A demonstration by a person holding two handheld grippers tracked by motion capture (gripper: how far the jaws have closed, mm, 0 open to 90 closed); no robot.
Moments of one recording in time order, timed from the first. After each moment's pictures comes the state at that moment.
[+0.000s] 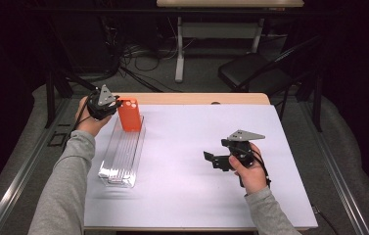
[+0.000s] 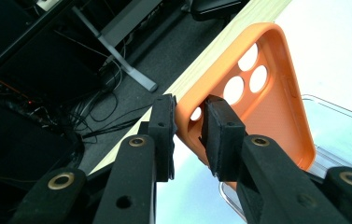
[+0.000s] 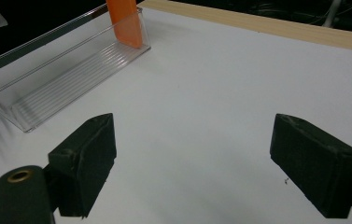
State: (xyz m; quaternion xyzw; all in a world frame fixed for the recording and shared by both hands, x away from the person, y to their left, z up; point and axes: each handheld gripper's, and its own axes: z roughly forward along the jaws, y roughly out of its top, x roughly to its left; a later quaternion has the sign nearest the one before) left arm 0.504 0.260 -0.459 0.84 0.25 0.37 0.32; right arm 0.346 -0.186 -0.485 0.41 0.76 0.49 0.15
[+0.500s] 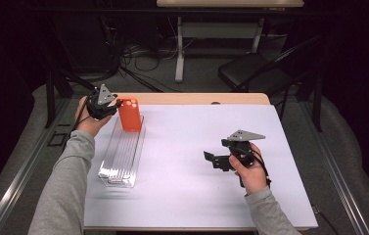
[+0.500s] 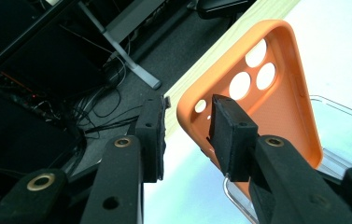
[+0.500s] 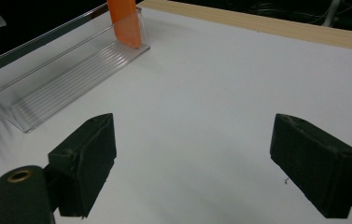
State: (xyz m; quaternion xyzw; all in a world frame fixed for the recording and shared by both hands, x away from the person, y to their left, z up) left arm 0.504 0.261 -0.458 0.83 0.26 0.37 0.32; right arm 0.346 -0.187 -0.485 0.41 0.76 0.49 0.15
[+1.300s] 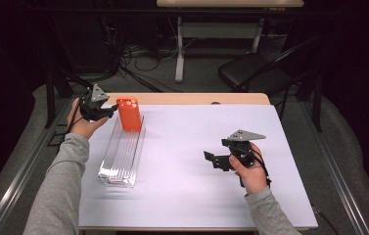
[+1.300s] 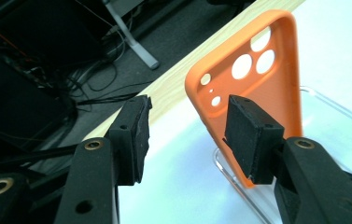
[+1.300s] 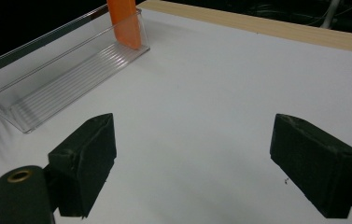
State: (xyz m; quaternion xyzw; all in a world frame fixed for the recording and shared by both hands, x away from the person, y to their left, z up) left arm 0.487 0.271 -0.445 0.82 0.33 0.34 0.31; right arm 0.345 -0.187 -0.483 0.41 0.76 0.49 0.16
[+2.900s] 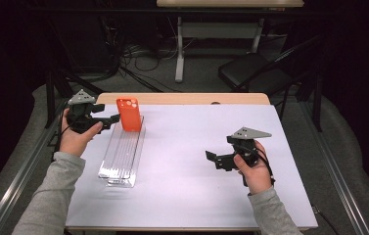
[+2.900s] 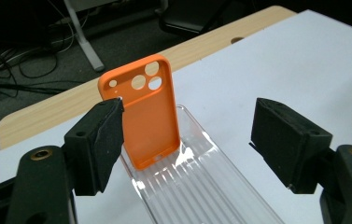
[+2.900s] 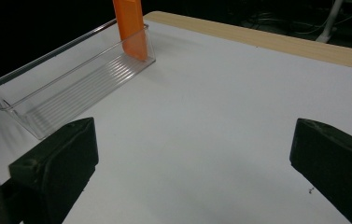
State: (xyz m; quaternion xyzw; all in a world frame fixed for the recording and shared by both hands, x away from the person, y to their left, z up) left arm 0.410 0.266 -0.401 0.78 0.39 0.21 0.44; right arm 0.337 -0.192 -0.463 0.40 0.75 0.50 0.16
